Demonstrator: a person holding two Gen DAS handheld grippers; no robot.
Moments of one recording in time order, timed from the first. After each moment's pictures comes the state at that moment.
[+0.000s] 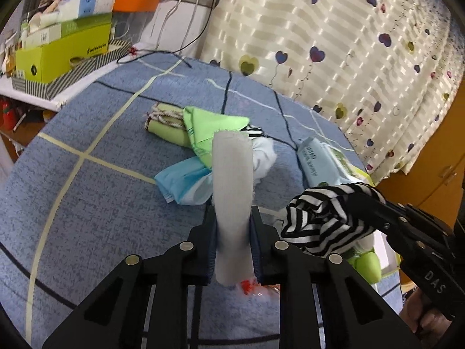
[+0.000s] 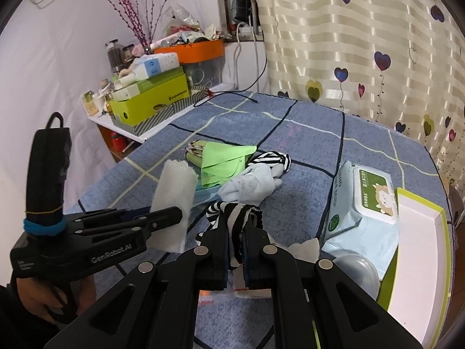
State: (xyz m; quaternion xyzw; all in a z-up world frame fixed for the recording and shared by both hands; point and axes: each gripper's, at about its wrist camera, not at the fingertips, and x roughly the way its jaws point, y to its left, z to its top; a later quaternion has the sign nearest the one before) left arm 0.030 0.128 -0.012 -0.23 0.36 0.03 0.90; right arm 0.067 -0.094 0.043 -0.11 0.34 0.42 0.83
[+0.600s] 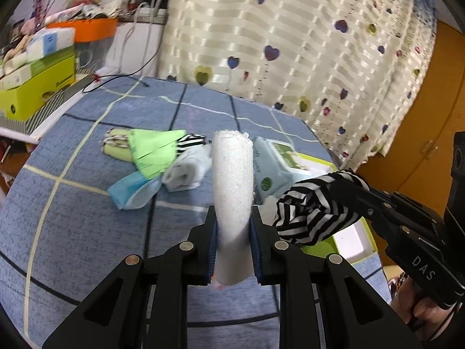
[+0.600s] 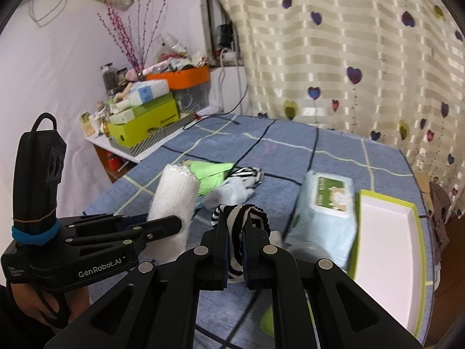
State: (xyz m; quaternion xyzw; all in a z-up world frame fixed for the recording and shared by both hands) left arm 0.023 0.063 0.035 -0.18 0.34 -0.02 0.92; right arm 0.055 -0.162 0.079 -0.08 0.30 0.39 0.86
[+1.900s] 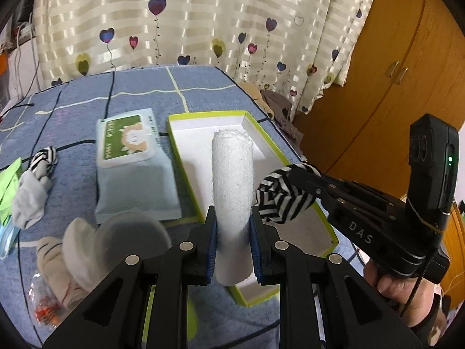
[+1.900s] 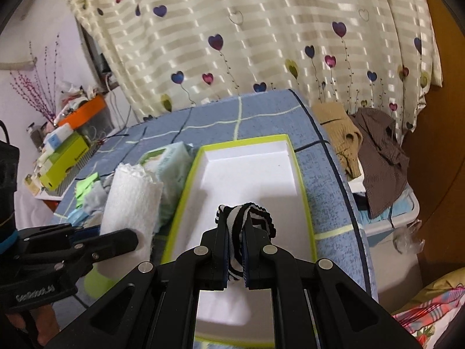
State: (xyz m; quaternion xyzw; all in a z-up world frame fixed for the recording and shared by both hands) left arm 0.130 -0.140 0.023 -0.08 0.43 -0.15 0.89; right arm 0.170 -0.366 0.006 0.04 0.37 0.25 0.89
